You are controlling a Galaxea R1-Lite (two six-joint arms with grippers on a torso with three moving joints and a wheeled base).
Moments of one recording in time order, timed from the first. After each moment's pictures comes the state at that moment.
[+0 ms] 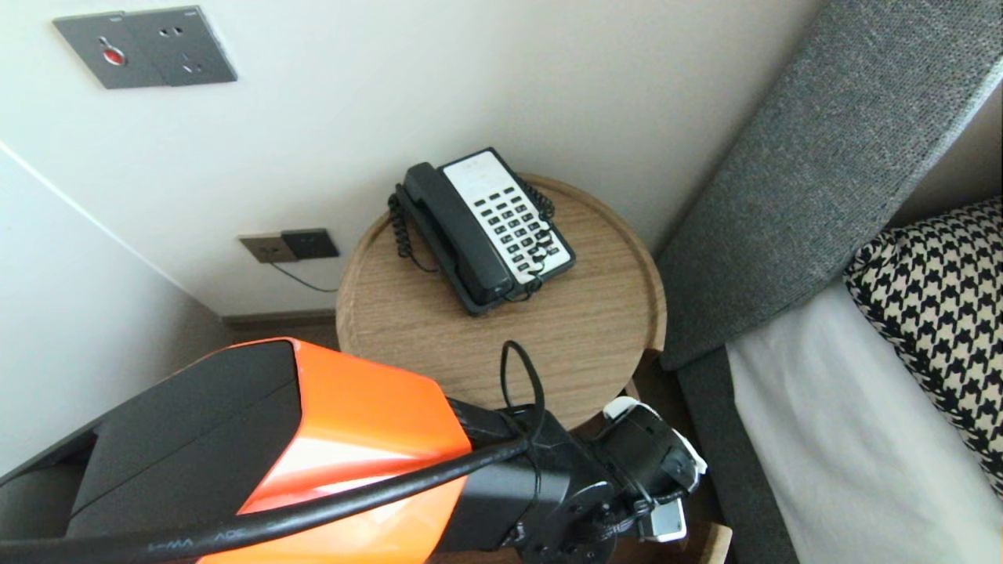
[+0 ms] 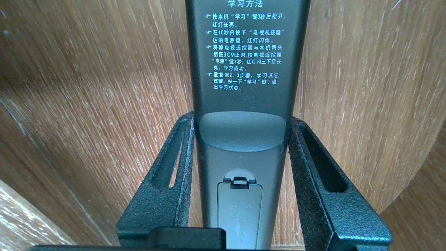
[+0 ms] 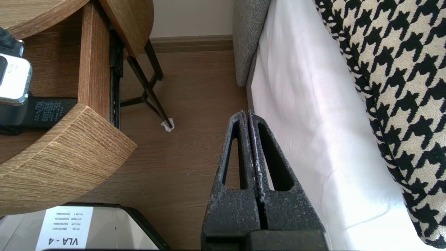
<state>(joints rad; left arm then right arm) -1.14 2.25 -1.53 0.38 0.42 0.62 0.01 0.00 0.00 0.01 0.00 -0.02</state>
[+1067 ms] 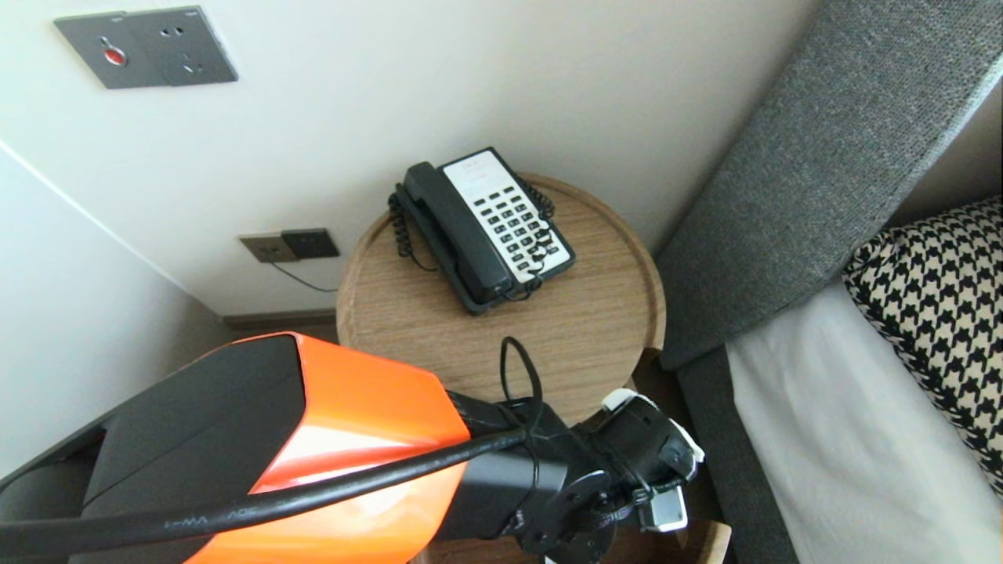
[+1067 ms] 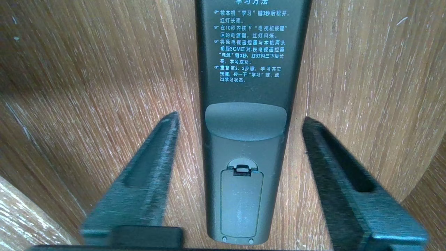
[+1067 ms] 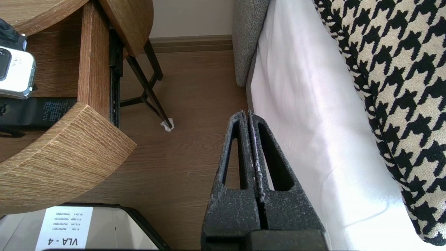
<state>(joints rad) -1.12 2.26 -1.55 0.37 0.42 0.63 0.01 0.00 0.00 0.01 0.00 -0.02</state>
